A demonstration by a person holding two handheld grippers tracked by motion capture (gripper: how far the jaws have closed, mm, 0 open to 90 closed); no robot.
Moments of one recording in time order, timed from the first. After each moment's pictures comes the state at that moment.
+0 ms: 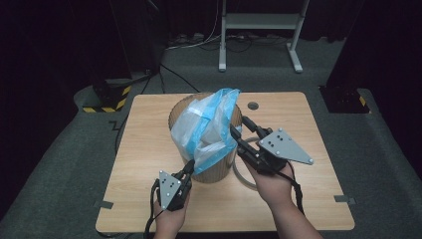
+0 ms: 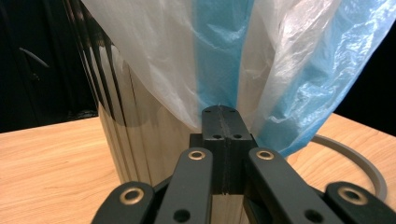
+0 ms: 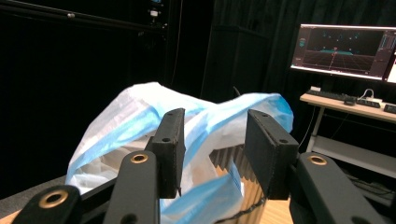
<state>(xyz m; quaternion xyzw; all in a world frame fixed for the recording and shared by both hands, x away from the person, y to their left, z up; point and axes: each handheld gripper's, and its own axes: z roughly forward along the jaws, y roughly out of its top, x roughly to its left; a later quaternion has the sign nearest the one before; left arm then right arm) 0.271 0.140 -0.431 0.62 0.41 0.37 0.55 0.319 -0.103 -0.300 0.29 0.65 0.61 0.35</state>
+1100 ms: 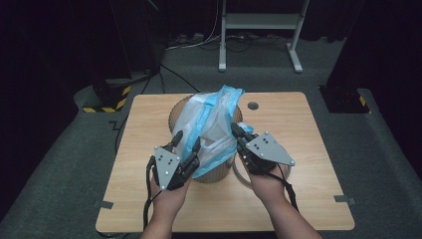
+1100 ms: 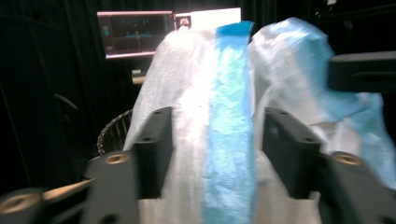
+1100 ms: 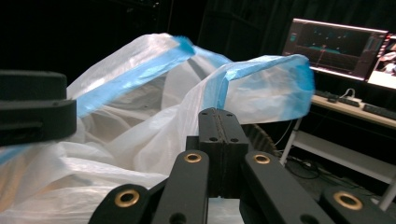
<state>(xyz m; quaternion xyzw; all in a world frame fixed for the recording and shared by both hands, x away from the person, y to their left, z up) 0.291 0.135 -0.350 0.59 0.40 0.43 0.55 0.330 -0.092 -0.325 0.28 0.67 0.57 0.38</state>
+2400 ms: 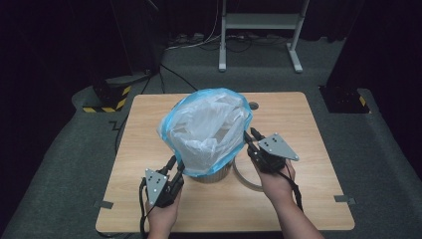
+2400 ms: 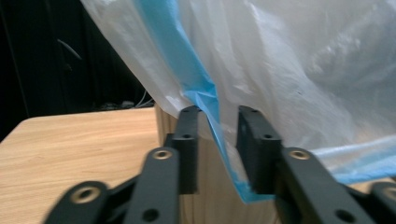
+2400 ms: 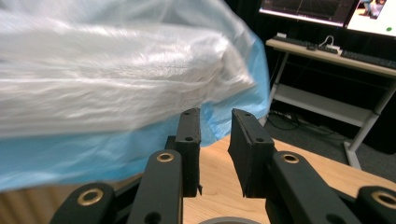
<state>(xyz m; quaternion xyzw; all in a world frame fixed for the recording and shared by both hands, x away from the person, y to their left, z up) 0.274 0.168 -0.431 0.58 0.46 0.39 0.55 0.363 -0.120 -0.375 0.36 0.69 0.51 0.37</state>
